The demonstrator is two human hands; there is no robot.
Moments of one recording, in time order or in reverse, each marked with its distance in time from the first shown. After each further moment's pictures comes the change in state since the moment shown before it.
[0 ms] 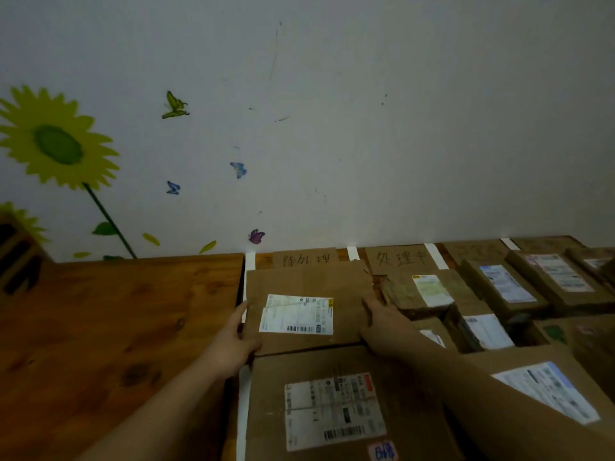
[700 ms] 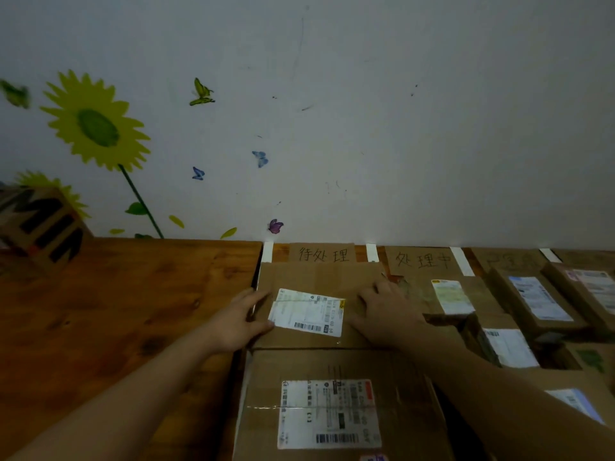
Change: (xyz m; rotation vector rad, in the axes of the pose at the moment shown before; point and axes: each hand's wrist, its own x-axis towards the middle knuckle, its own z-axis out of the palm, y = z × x) left_hand 0.003 0.017 -0.008 0.565 -0.023 0.136; right_hand 0.018 -0.009 -0.011 -0.420 0.055 -0.276
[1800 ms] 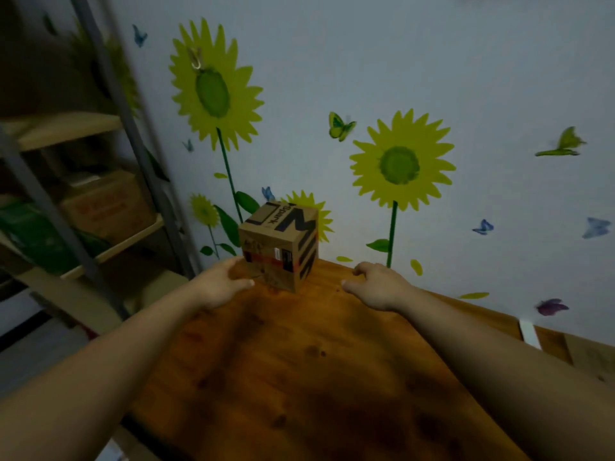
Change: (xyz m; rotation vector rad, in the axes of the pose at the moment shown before) left_hand -0.116 -0.434 -0.386 -0.224 0.434 -0.438; right_hand 0.151 -0.588 -0.033 0.234 -0.078 -0.396
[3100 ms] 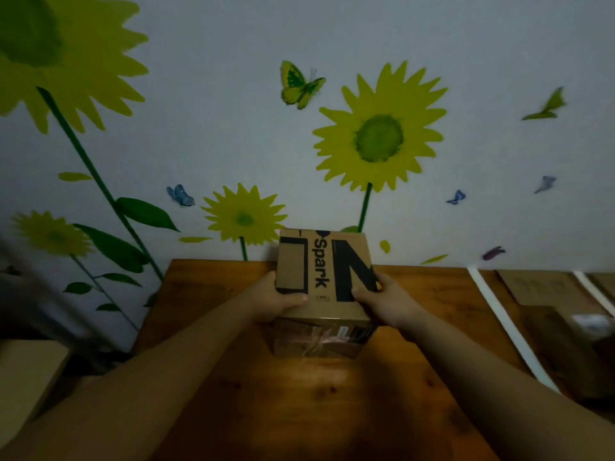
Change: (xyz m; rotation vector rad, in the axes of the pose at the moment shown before) left_hand 0.200 0.031 0.066 -0.109 -0.597 0.223; right_hand 0.096 -0.006 0.049 0.840 0.293 0.599
